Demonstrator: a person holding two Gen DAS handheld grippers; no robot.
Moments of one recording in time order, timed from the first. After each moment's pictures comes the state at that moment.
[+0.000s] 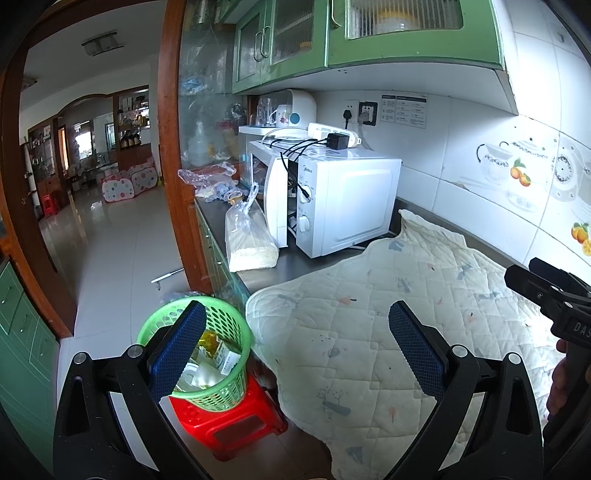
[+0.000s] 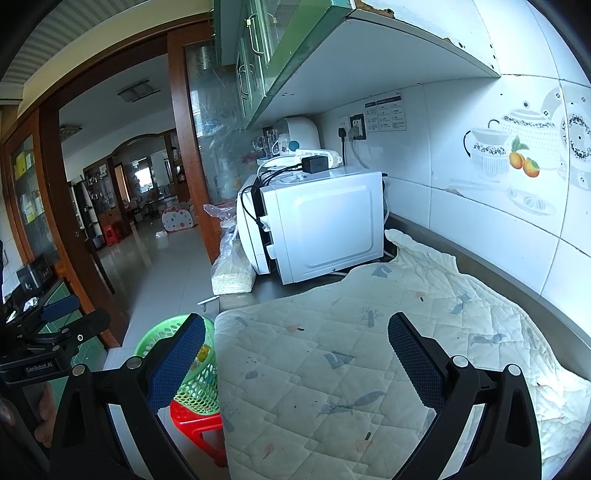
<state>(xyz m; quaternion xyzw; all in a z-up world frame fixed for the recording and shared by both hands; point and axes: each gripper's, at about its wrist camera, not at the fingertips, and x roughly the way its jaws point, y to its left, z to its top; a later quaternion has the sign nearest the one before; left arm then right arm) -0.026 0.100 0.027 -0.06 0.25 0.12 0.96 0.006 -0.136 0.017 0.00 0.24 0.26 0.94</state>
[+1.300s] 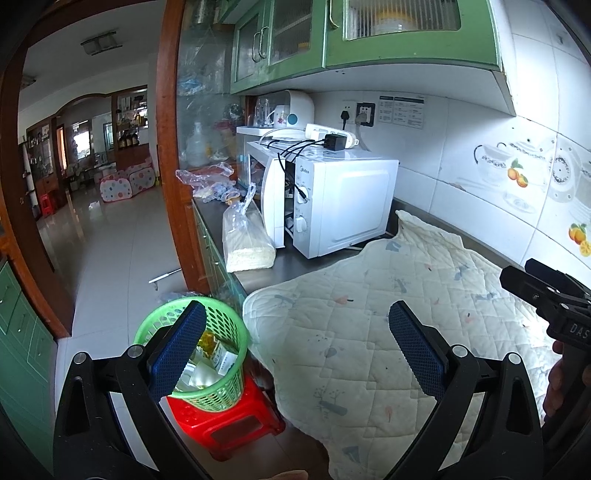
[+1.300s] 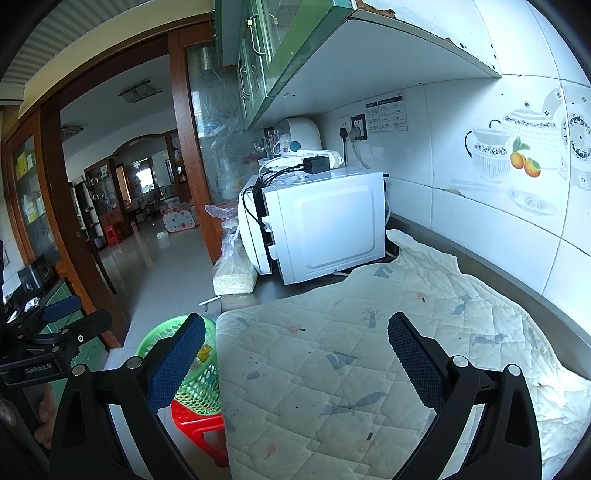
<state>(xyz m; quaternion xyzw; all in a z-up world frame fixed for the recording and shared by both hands) -0.025 0.095 0.027 -0.07 0.25 0.12 0.96 0.006 -0.133 0.019 0.00 0.24 0.26 0.94</state>
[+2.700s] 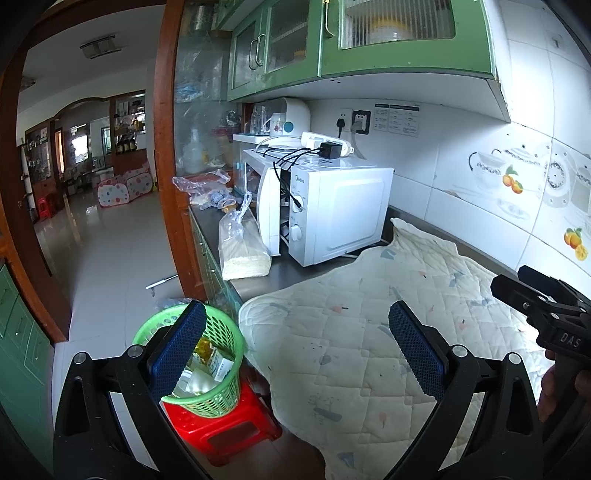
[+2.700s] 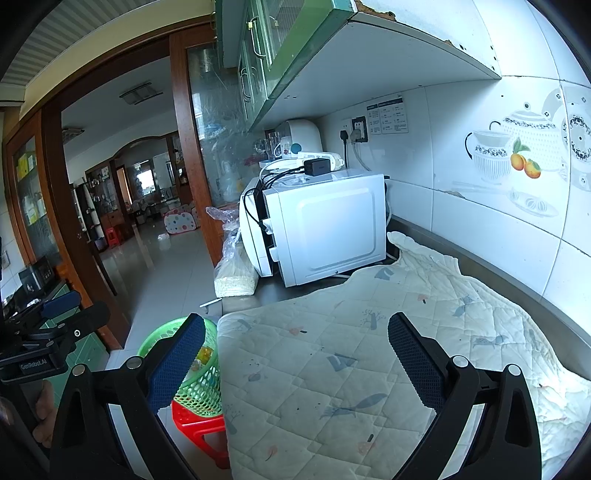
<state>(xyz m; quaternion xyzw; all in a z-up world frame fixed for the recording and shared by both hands) -0.029 0.096 0.033 -0.07 0.24 0.11 0.96 0.006 -0.132 0.018 0.00 0.24 0.26 0.94</state>
